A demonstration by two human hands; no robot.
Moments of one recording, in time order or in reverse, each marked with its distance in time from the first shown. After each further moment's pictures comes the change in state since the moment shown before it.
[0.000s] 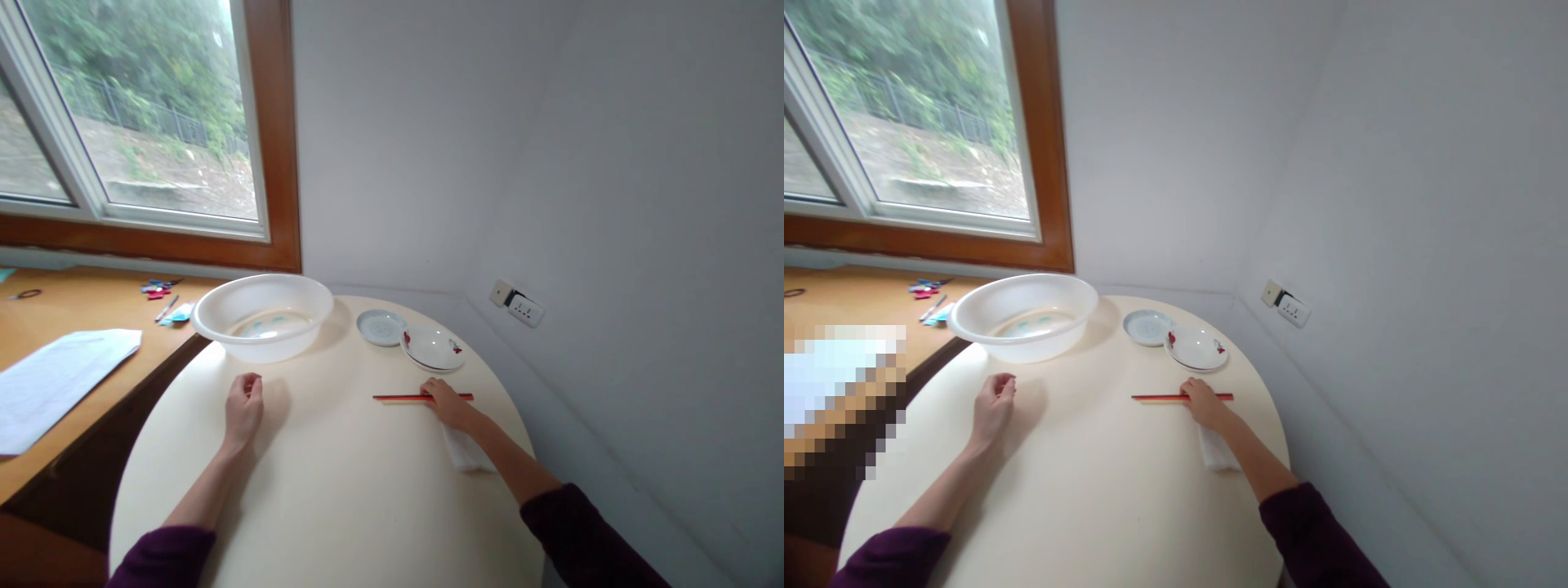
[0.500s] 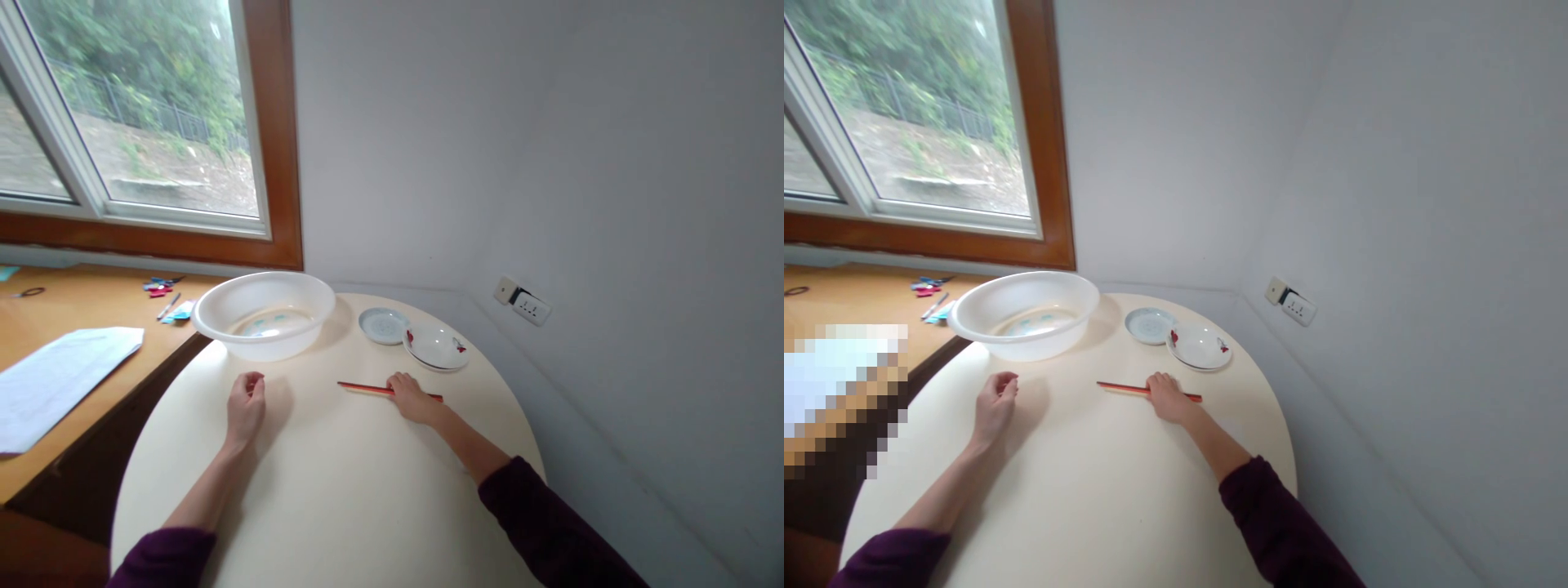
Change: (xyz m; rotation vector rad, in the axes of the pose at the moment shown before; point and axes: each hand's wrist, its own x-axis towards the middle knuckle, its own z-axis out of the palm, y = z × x) left_hand 0.000 -0.001 0.000 0.000 -0.017 0.003; right_hand 0.043 -0.059 0.023 -0.135 -0.035 -0.101
